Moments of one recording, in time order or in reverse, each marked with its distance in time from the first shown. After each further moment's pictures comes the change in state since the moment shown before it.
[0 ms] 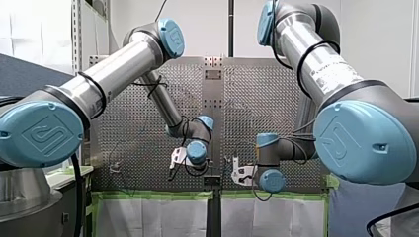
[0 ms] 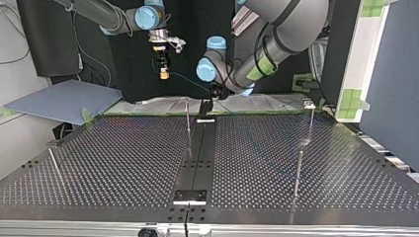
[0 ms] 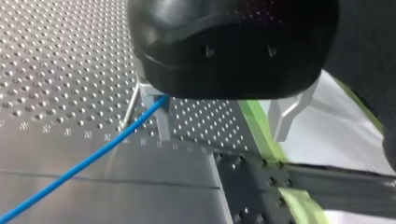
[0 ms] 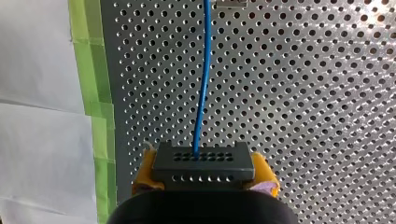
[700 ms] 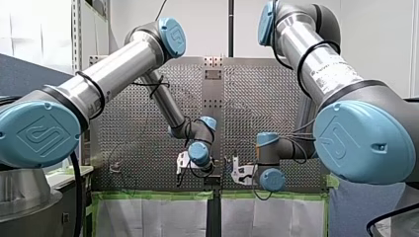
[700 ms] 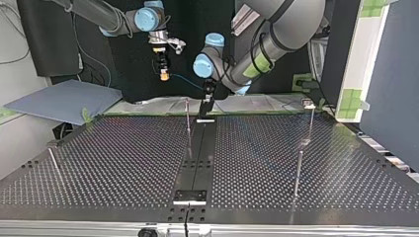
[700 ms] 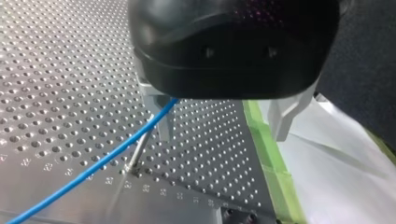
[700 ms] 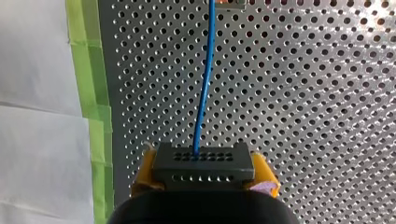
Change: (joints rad) left arm -0.028 -0.001 -0.008 0.025 0.080 -0.138; right arm -0.005 0.000 -0.013 0.013 -0.014 -0.005
